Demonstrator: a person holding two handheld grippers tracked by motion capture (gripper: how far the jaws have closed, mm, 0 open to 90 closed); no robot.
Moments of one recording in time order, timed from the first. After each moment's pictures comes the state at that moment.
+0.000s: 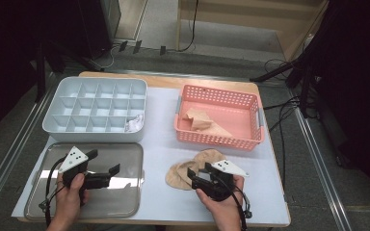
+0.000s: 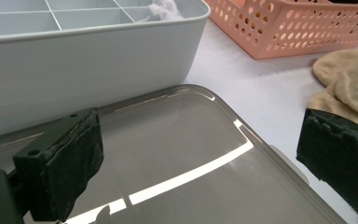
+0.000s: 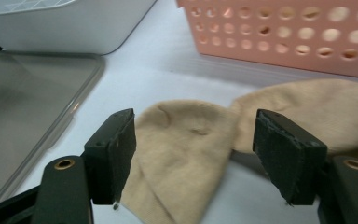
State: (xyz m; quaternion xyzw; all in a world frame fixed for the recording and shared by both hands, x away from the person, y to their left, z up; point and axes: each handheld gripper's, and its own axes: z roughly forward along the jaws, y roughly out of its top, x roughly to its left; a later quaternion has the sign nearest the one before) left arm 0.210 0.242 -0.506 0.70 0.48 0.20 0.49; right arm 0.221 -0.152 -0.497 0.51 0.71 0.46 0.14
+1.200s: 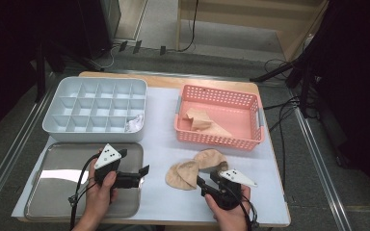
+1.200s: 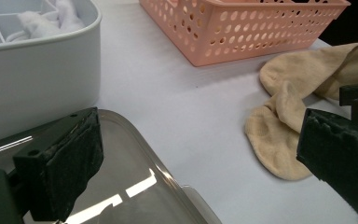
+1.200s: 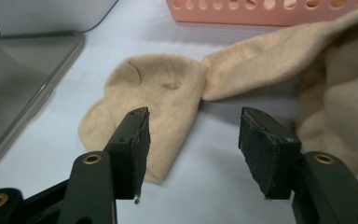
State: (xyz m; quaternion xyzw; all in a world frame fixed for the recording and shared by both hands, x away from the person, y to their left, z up) left arm 0.222 0.168 -0.497 0.72 0.45 0.16 0.50; right arm 0.202 -0.172 -0.514 0.53 0.71 0.45 0.13
